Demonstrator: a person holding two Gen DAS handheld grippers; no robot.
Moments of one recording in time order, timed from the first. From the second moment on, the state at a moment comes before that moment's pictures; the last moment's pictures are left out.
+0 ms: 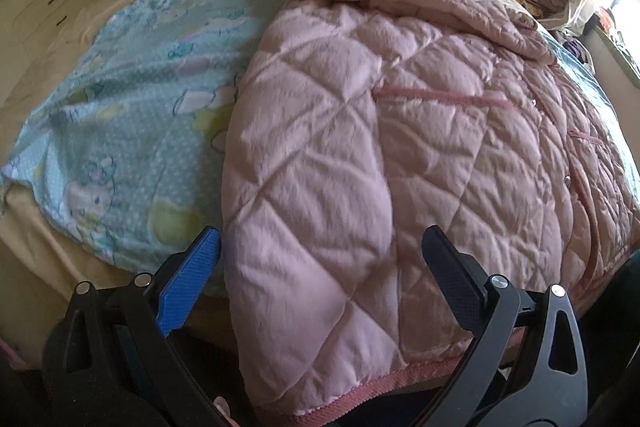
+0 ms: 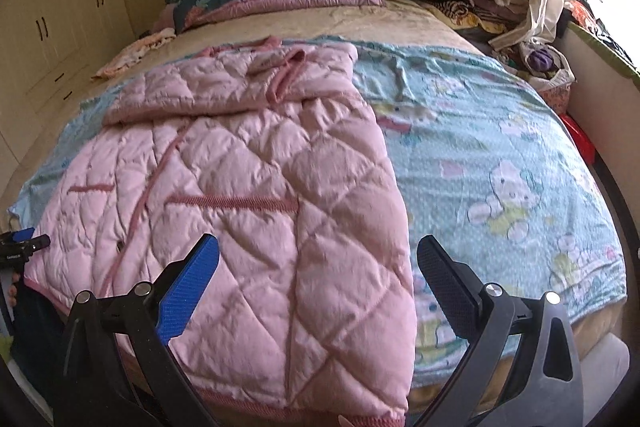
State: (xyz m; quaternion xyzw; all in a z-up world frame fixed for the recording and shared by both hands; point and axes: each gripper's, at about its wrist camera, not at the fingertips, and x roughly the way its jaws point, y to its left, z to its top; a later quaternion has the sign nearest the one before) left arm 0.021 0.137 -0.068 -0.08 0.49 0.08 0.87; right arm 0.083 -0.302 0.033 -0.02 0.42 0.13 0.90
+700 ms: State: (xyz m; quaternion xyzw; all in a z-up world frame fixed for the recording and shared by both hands) left arm 0.002 0.129 -0.075 -0.12 0.48 0.04 0.87; right arm 0.074 -0.320 -0.014 -0.01 0.52 0.11 0.85
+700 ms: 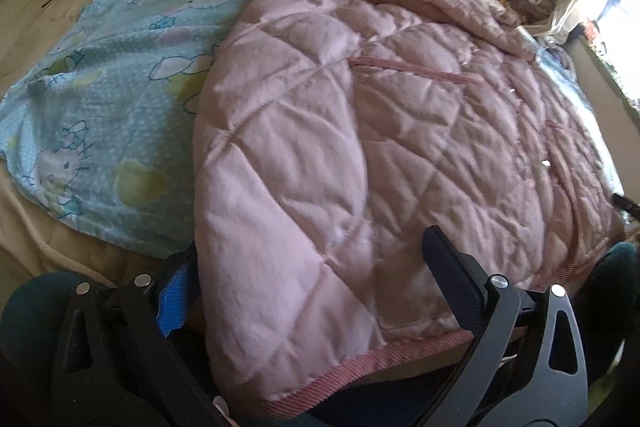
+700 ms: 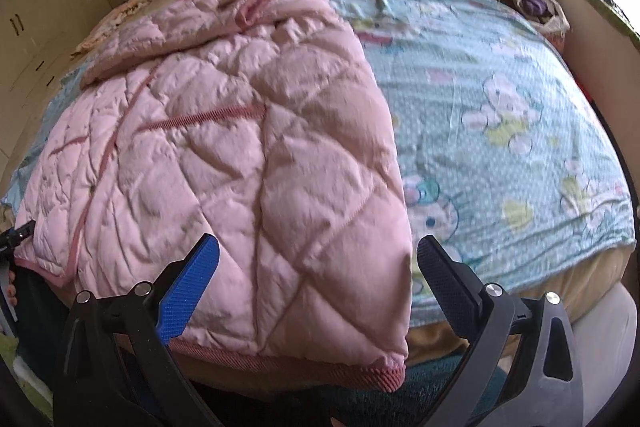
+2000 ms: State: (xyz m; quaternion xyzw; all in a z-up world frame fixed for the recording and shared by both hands) left arm -0.008 0.113 -0.030 -0.07 0.39 0.04 0.92; right arm 0.035 -0.328 0.018 0.05 0.41 0.20 0.89
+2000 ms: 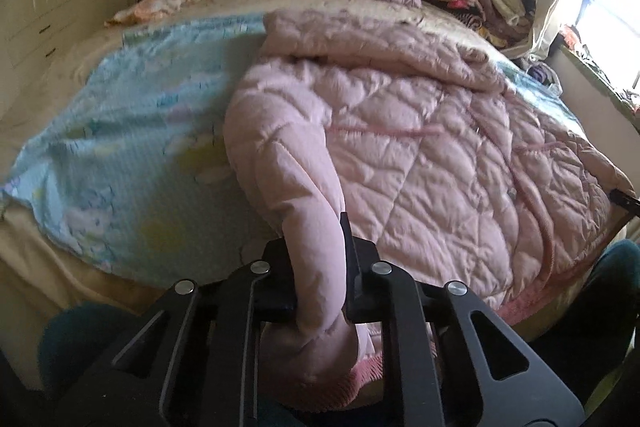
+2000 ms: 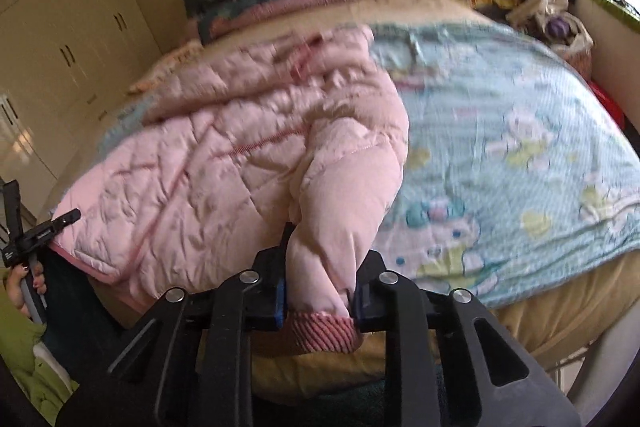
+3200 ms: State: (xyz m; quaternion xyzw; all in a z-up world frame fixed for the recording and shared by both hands) left arm 0.082 0.119 0.083 -0.08 0.28 0.02 0.96; right arm 0.127 -0.327 0.121 0.12 0.32 0.22 0.91
